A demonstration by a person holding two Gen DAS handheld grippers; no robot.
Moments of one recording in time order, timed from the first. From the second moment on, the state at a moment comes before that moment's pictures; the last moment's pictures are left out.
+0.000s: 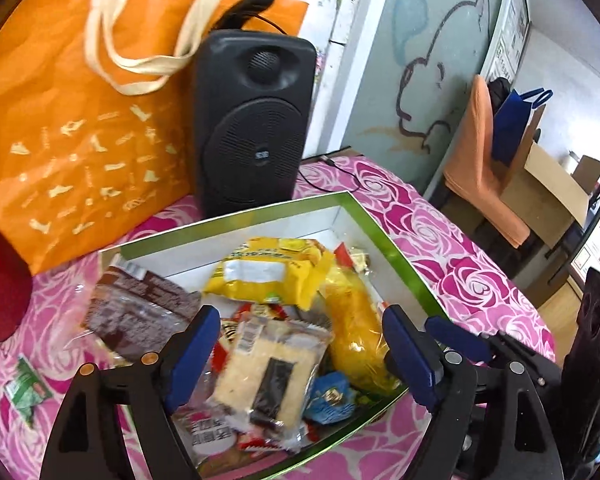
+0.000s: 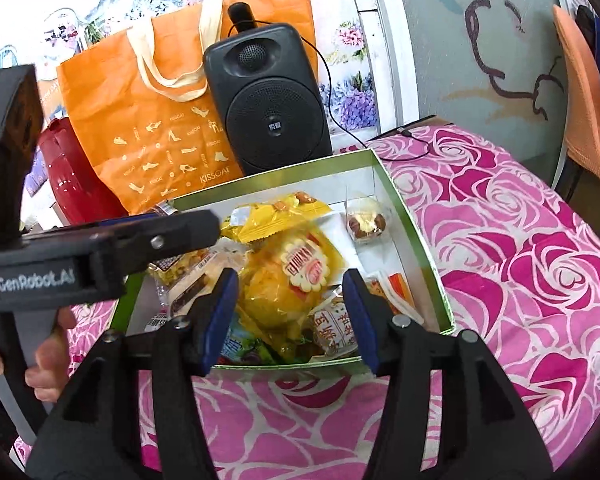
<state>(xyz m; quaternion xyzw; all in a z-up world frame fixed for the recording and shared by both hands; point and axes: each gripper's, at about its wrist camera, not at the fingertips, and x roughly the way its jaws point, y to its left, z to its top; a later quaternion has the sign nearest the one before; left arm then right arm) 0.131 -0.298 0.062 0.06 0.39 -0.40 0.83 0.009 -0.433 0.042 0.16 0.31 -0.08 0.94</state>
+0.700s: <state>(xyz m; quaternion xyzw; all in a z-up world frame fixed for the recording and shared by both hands) 0.141 -0.136 0.082 0.02 0.36 -0.28 0.89 0.043 -0.293 0.059 0.06 0.33 0.03 0.94</state>
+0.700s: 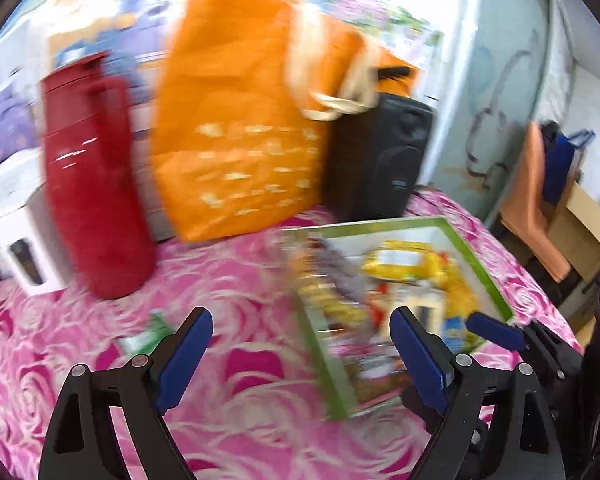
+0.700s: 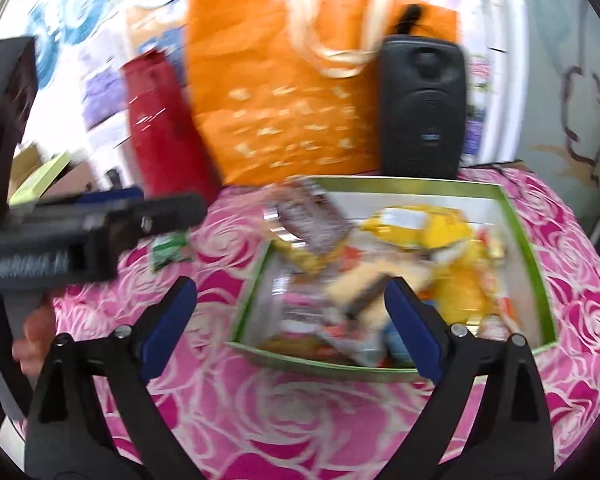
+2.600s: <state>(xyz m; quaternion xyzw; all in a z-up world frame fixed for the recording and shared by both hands) 0.129 -0.058 -0.041 -0.04 0.54 -0.34 0.77 0.069 -0.180 -0.040 0.04 0.45 0.21 0.87</state>
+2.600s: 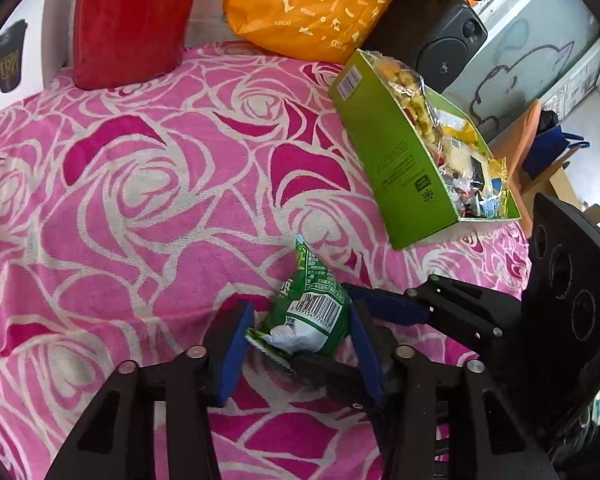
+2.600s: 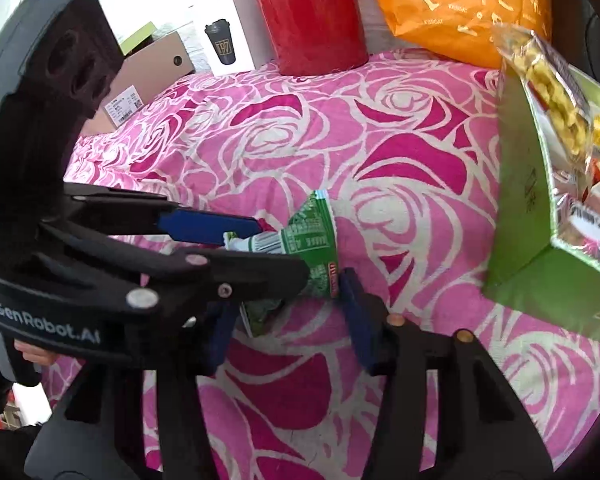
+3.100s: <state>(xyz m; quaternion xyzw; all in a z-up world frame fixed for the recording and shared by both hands) 0.098 -0.145 0.062 0.04 0.41 -0.42 0.81 0.023 -0.256 0.047 0.06 0.34 0.13 0.93</state>
